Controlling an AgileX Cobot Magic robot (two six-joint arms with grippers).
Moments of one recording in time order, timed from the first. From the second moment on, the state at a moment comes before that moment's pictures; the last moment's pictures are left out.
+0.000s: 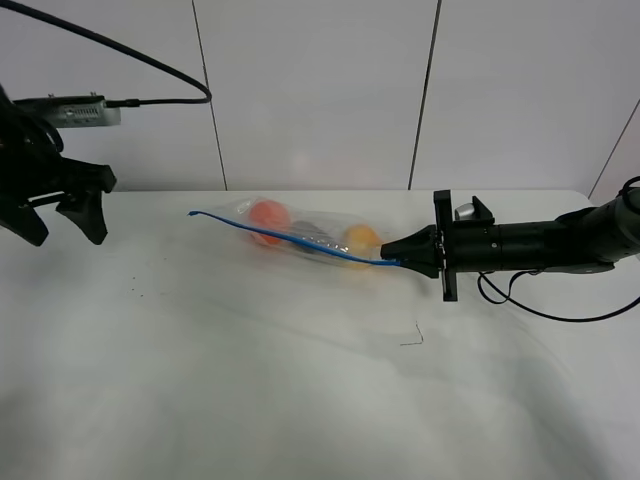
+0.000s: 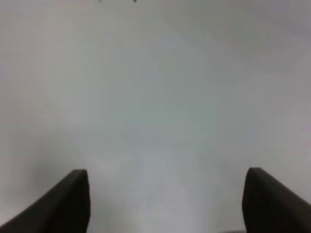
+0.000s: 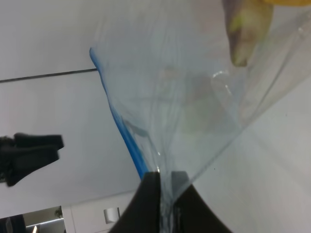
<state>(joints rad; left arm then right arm) -0.08 1.56 -1.35 0.02 1.16 -0.05 -0.02 2.11 -1.01 1.61 1.22 -0.90</state>
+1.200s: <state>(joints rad) -0.08 0.46 -0.50 0.02 1.05 0.00 -0.02 2.11 -1.01 1.60 1.22 -0.90</state>
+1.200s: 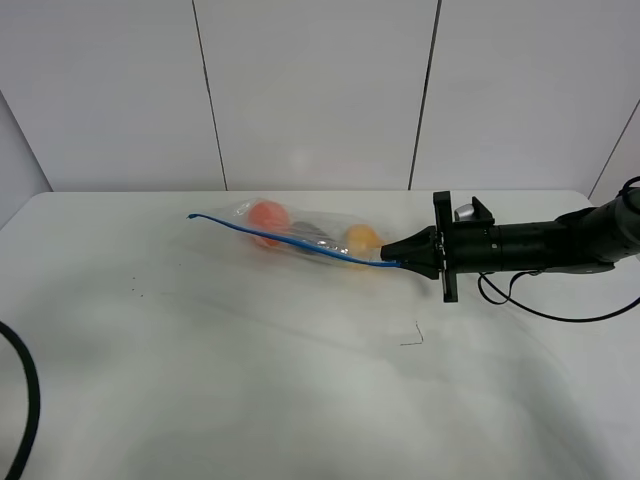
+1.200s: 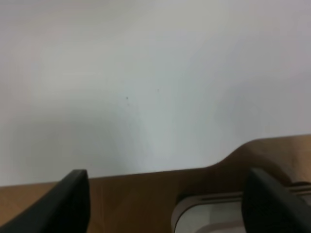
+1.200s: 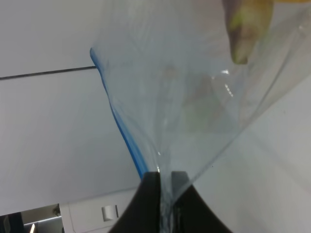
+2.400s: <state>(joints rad) 0.05 -0.01 -0.50 0.02 1.05 0.01 -0.06 2.11 -1.08 1.39 1.22 -0.83</state>
